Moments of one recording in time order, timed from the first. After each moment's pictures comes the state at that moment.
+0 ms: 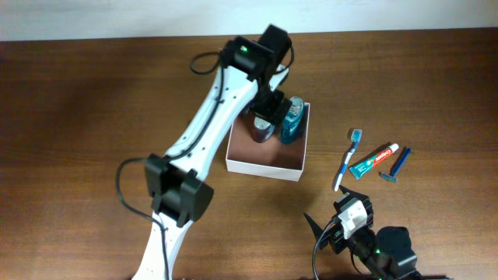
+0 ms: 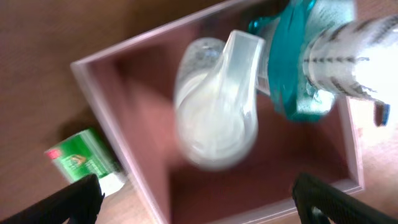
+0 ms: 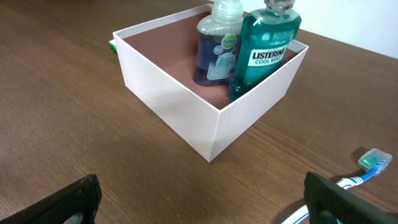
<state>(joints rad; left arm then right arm) -0.57 2.35 2.55 -1.57 0.01 -0.04 0.35 0.01 0.15 -0.51 -0.21 -0.15</state>
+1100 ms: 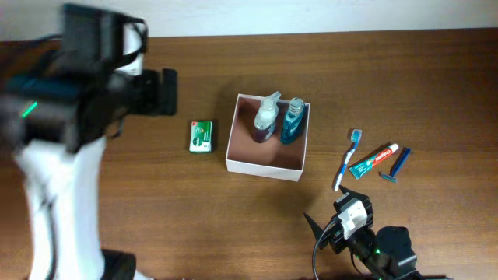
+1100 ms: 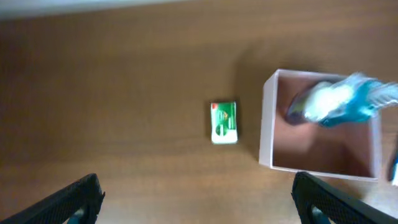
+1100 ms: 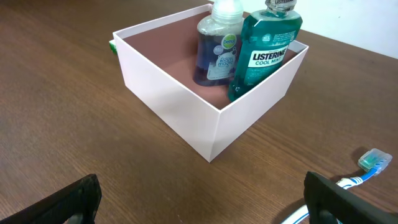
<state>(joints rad) -0.23 1.72 2.34 -1.61 -0.13 -0.12 0.35 0.01 0.15 -0.51 -0.21 -0.15</state>
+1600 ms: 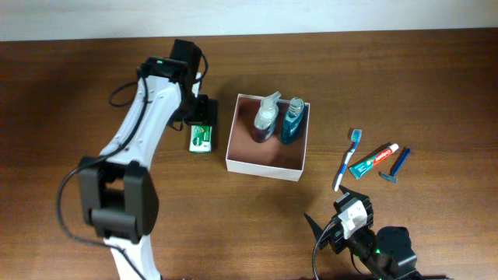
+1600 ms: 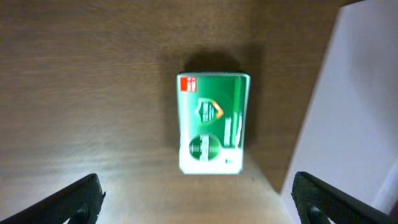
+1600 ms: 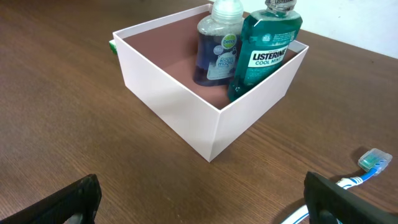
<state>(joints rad) -0.23 2.06 1.79 -1.17 -0.03 -0.18 0.35 0.01 0.15 -0.51 -0.21 -0.15</state>
